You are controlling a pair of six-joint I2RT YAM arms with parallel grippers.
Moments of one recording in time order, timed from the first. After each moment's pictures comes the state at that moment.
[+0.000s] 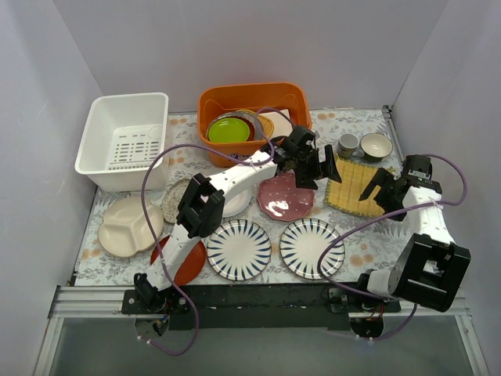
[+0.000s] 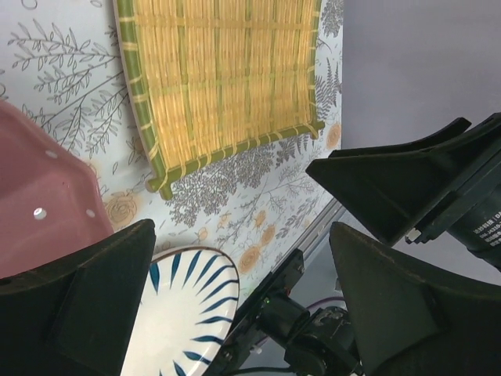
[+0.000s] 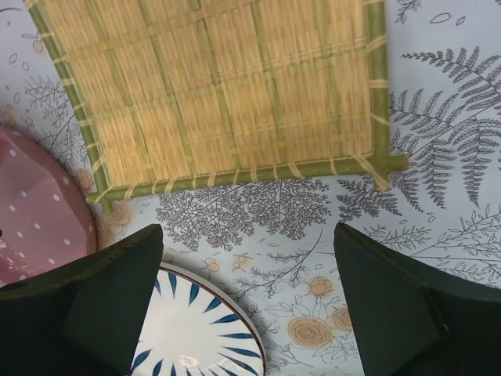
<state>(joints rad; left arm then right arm) -0.86 2.36 2.15 -0.51 0.40 -0.92 -0.29 1.27 0.88 -0.69 -0.16 0.31</state>
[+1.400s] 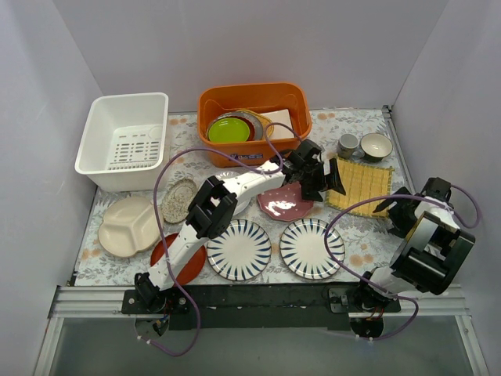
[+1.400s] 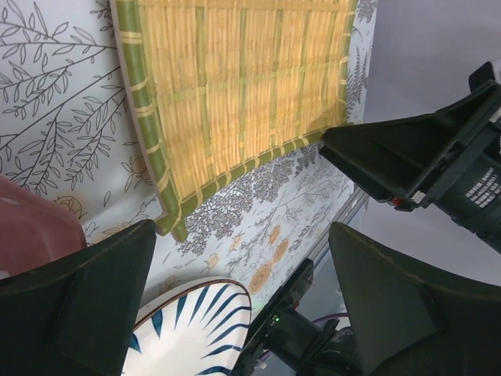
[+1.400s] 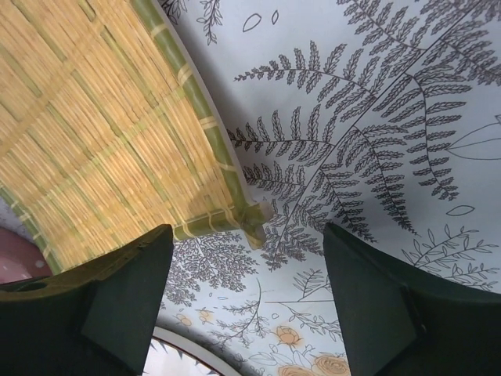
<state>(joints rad) -0.90 2.48 2.16 -0.40 0.42 -0.98 -0.57 1.44 0.75 -0.52 -0.25 0.37</state>
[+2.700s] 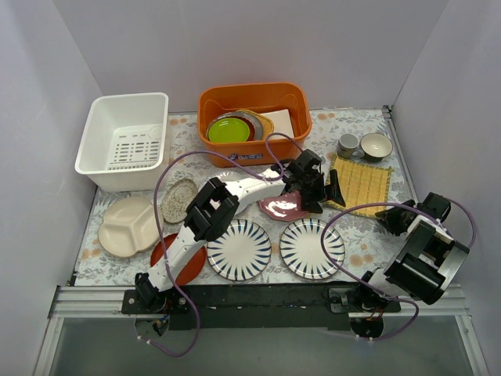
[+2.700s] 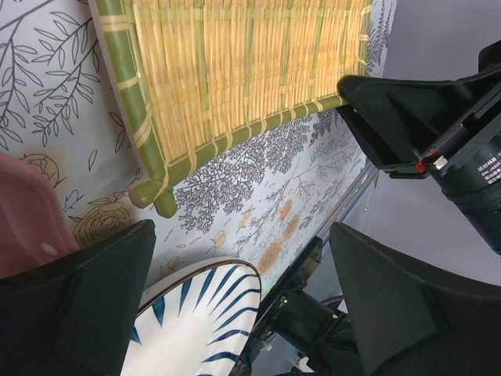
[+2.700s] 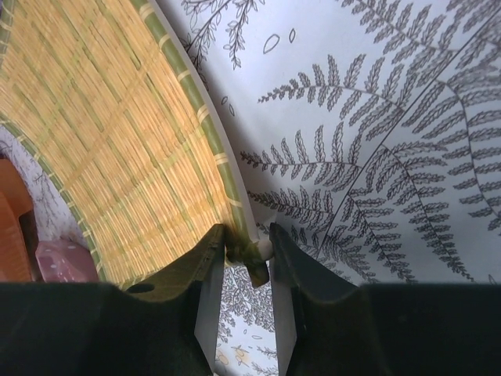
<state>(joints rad) -0.93 2.44 1.99 -0.30 0.46 -0.99 -0.64 1.36 0.52 -0.15 -0.40 0.56</state>
